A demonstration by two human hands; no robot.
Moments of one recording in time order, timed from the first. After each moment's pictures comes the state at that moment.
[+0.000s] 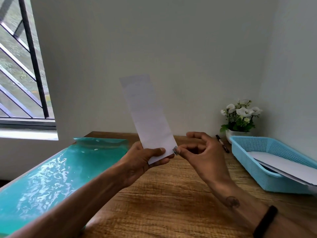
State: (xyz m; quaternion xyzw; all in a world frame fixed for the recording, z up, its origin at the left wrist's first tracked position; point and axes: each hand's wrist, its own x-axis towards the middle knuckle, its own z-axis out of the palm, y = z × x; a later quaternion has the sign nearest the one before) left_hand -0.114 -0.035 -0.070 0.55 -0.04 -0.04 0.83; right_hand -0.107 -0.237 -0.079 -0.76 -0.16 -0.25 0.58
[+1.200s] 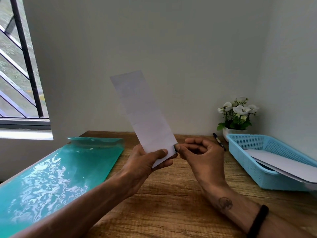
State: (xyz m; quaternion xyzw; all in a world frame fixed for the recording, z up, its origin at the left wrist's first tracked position) left_hand -0.115 -0.053 -0.089 0.55 -0.10 0.01 0.83; right_hand -0.106 -0.232 -0.093 -0.69 -0.10 -0.29 0.66
